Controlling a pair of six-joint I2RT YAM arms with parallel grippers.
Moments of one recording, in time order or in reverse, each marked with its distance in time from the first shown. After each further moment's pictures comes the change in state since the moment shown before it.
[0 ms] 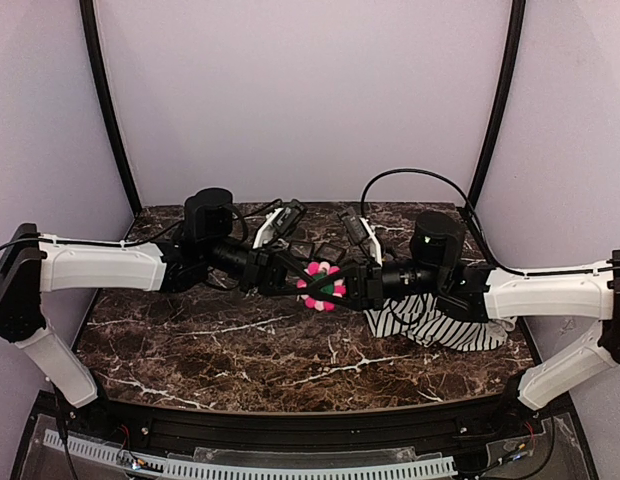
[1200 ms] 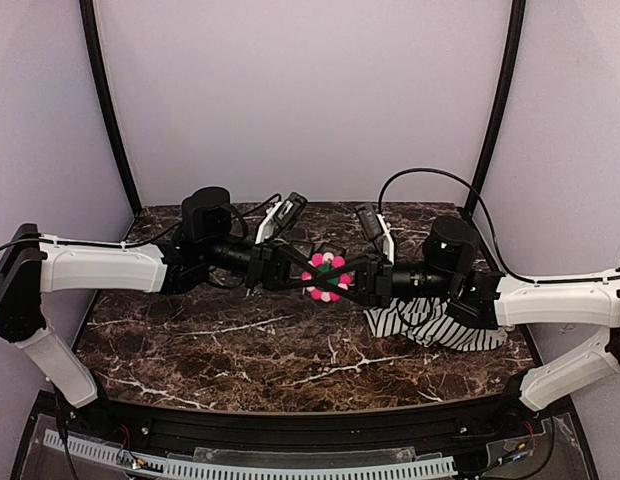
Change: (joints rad) left arm 0.000 0.000 -0.003 0.079 -0.069 -0.058; right arm -0.012 -0.071 -0.068 0.068 0.098 0.040
